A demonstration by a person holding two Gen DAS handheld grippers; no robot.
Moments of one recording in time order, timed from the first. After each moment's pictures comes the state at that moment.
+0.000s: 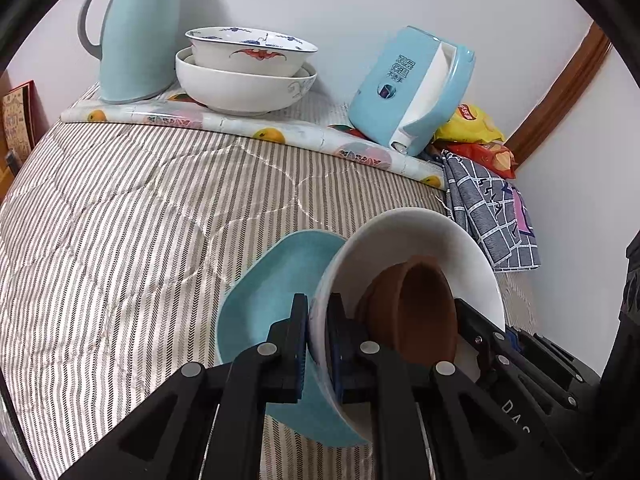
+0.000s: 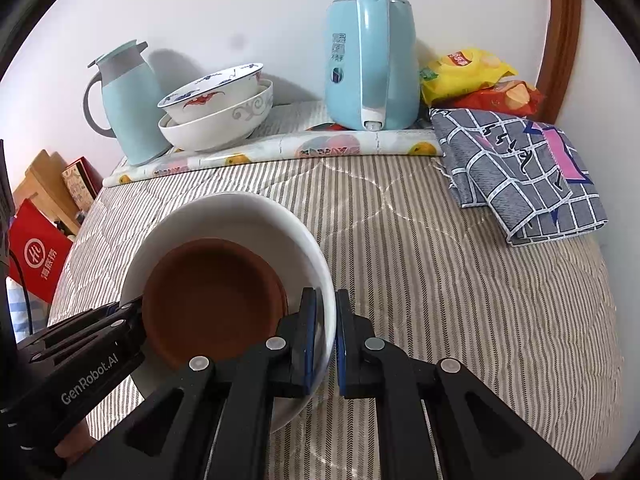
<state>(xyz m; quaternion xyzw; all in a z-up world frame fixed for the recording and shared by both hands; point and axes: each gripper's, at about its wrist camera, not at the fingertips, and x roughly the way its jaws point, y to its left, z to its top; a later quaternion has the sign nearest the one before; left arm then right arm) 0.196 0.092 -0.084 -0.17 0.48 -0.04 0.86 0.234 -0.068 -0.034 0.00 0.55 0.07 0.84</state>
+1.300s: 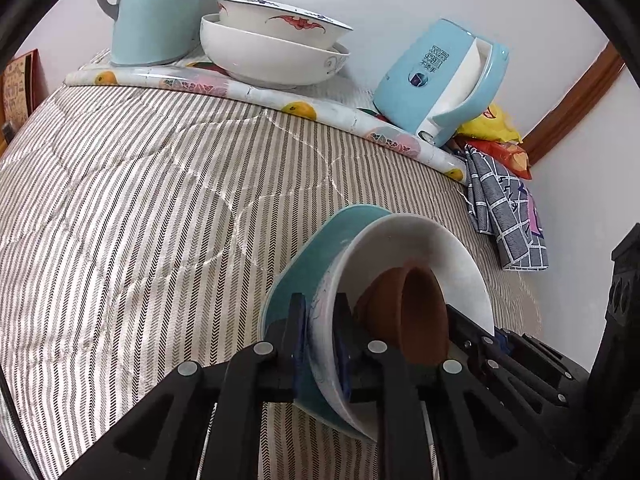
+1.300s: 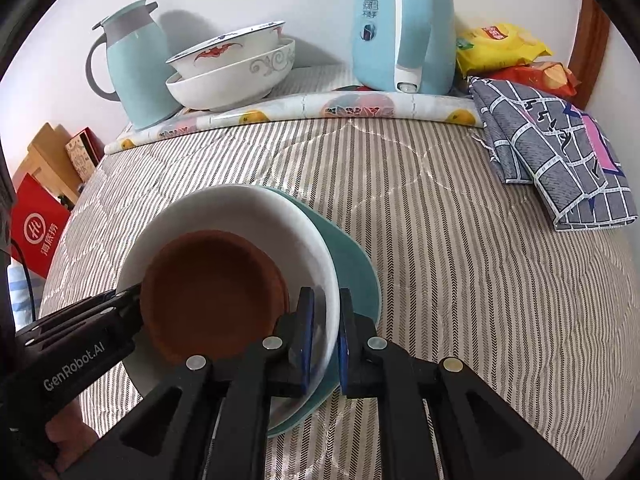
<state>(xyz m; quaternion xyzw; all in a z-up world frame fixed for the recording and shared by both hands) 0.198 0.121 -0.114 -0.19 0.49 -0.04 0.85 0.239 -0.047 -0.073 -0.01 0.58 0.10 0.81</state>
